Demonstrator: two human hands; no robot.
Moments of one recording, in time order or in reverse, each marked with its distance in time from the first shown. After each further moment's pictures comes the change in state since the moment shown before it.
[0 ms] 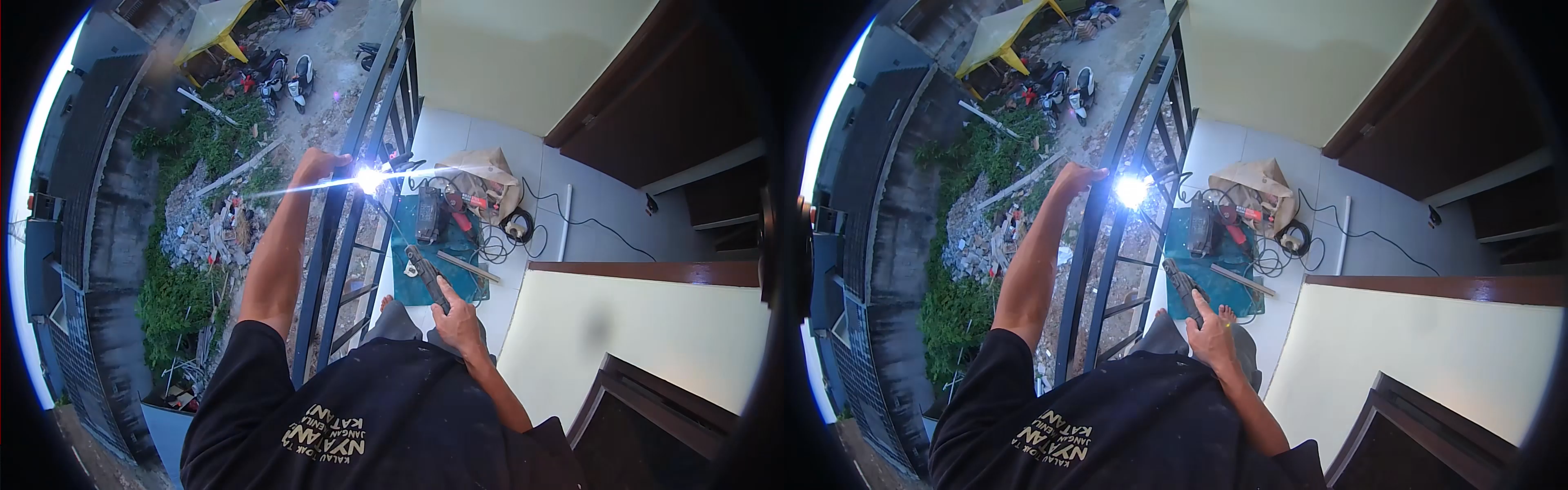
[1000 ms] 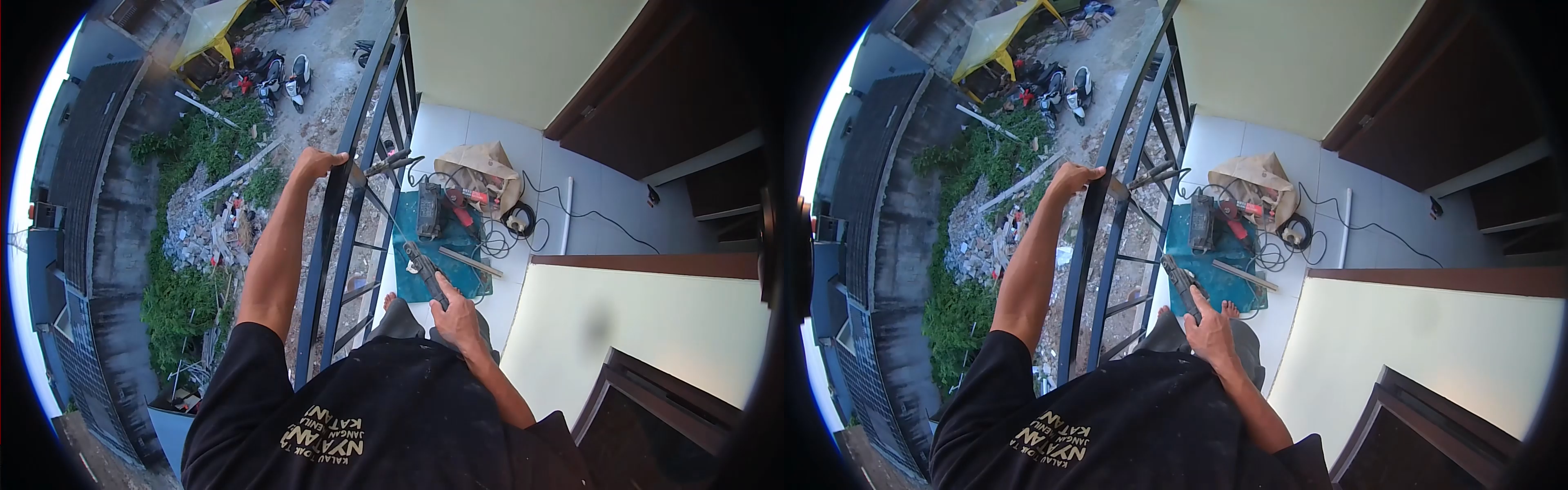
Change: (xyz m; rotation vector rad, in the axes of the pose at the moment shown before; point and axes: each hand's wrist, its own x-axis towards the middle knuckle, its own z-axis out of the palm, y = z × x) left_hand -0.003 0.007 -0.003 0.090 0.001 -0.071; right_hand 0.000 -0.009 0.000 0.026 0.014 -0.036
